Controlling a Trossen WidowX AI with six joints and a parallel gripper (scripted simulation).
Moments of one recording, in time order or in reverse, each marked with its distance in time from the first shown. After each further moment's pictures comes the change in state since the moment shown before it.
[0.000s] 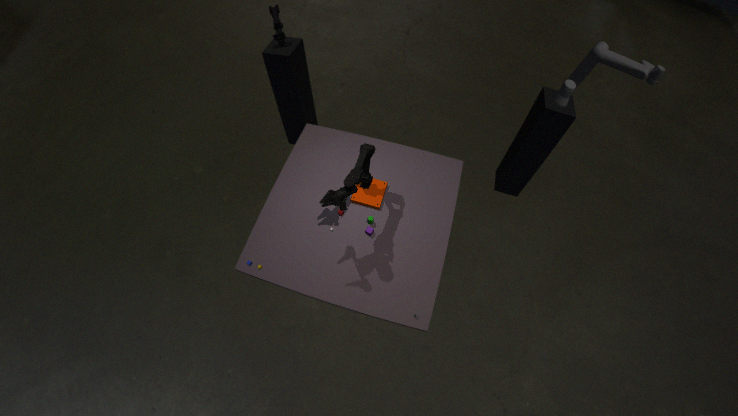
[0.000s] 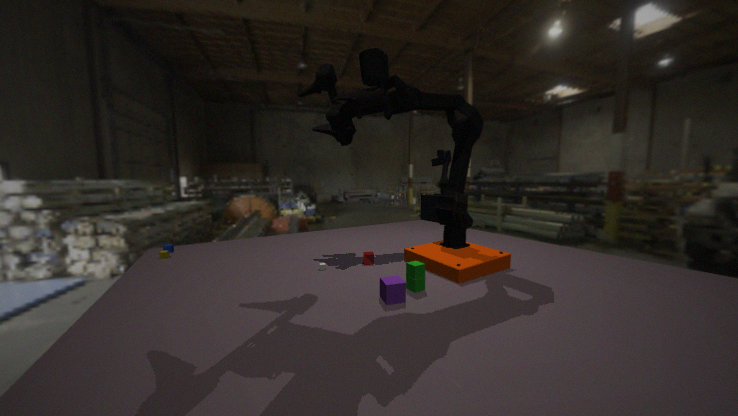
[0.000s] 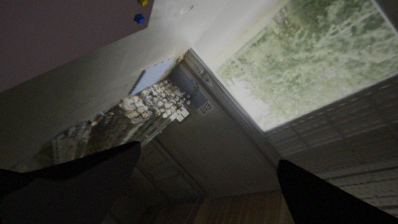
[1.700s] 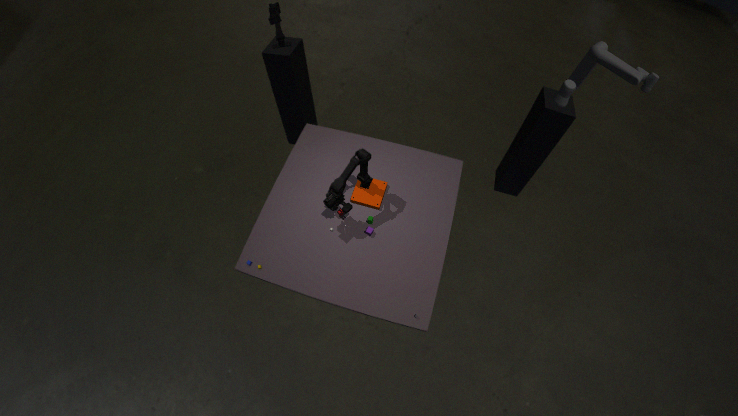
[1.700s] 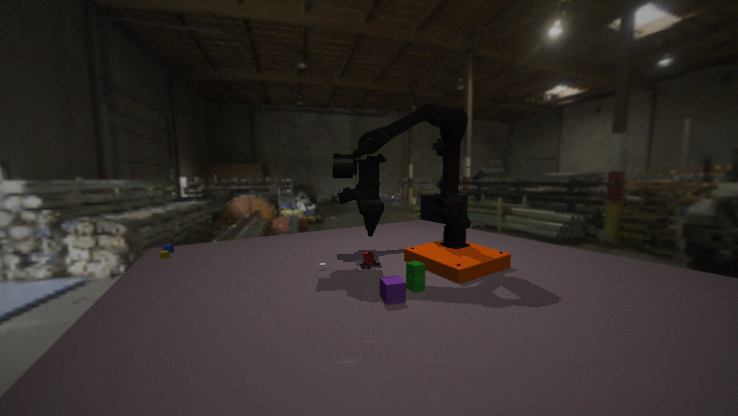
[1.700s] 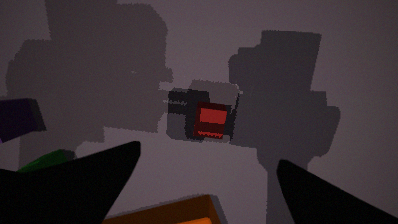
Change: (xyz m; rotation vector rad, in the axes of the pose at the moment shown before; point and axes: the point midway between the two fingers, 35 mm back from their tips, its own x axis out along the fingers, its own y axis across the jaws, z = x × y) arm -0.077 0.288 0.127 1.553 0.437 1.622
